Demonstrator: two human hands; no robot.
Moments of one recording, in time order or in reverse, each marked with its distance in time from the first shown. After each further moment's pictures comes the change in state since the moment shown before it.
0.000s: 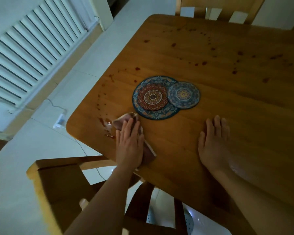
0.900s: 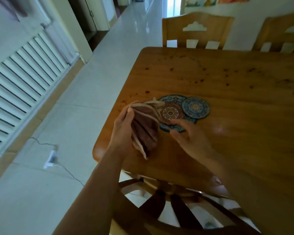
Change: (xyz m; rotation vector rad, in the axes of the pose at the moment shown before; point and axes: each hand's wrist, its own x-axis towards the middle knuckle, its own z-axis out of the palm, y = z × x) left_hand 0.078 -0.039 -0.181 -1.247 -0.186 -0.092; right_hand -0.012 -0.202 -0.074 0.563 -0.227 -0.050
